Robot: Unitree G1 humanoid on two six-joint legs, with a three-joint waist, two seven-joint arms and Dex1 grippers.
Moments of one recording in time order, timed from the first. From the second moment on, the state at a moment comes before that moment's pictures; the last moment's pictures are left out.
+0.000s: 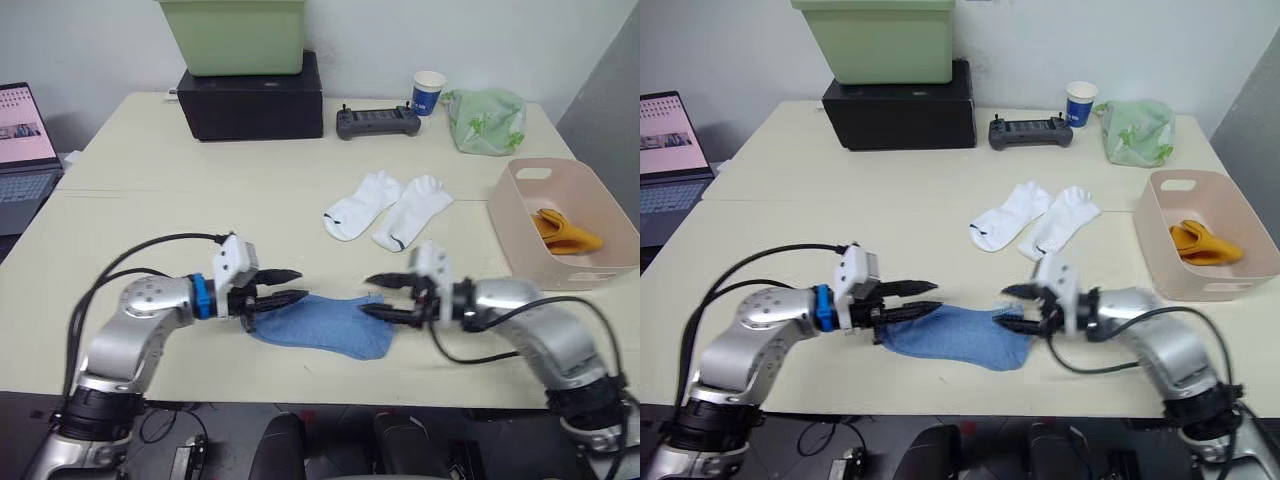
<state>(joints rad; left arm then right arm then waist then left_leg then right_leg) -0.23 0.68 -0.06 -0.19 -0.36 0.32 -1.09 -0.34 -0.57 0.32 -0.32 0.37 0.51 0.87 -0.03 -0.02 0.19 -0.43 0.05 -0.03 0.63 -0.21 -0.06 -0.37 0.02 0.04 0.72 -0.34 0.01</state>
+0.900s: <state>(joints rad) -0.08 0.73 -0.04 -0.12 -0.32 0.25 -1.06 -0.26 -0.62 0.36 -0.22 0.25 0.36 1.01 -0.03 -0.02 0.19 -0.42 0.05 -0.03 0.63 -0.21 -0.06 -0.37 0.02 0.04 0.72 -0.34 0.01</state>
